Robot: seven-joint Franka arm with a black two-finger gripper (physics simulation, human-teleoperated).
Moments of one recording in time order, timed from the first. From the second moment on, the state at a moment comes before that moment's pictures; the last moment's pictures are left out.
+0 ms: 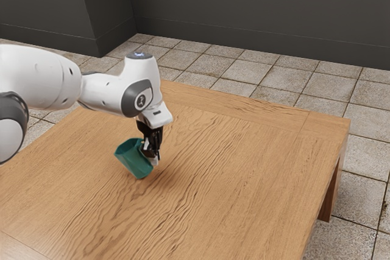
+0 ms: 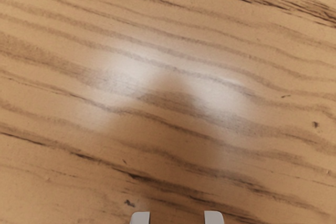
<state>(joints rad) -0.31 0.40 0.29 -1.89 -0.14 2.18 1.31</state>
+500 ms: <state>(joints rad) -0.31 0.39 0.28 -1.90 -0.19 2.17 1.29</state>
